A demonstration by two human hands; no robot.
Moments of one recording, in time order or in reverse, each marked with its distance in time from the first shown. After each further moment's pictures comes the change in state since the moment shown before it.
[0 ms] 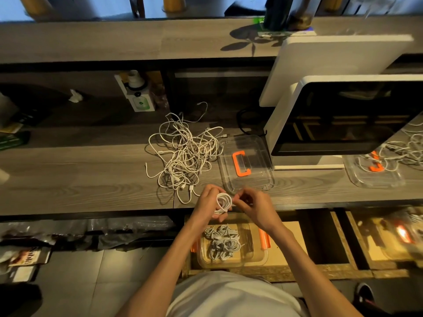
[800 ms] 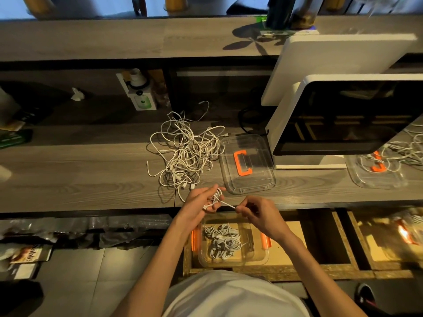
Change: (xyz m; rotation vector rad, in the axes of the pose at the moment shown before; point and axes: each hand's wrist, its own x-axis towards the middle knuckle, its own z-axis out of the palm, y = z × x) left_hand 0.006 -0.007 -0.031 -0.264 -0.099 -0.041; right_hand -0.022 0.003 -0.007 -0.111 -0.099 -0.001
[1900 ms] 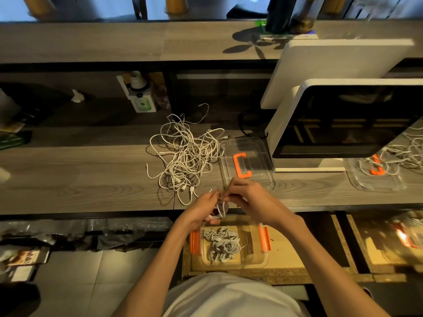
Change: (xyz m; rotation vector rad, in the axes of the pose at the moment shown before) left_hand -0.001 0.009 0.017 0.343 0.041 -0.178; right_hand 0.032 -0.057 -0.030 -0.242 -0.117 -0.508
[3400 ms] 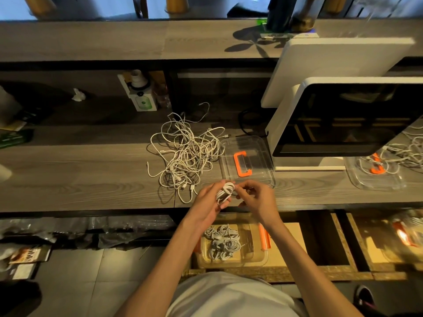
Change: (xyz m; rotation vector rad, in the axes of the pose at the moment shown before) left_hand -0.012 0.006 0.021 -0.525 -0.009 0.194; right_hand -0.012 0.004 0.034 0.553 0.447 0.586
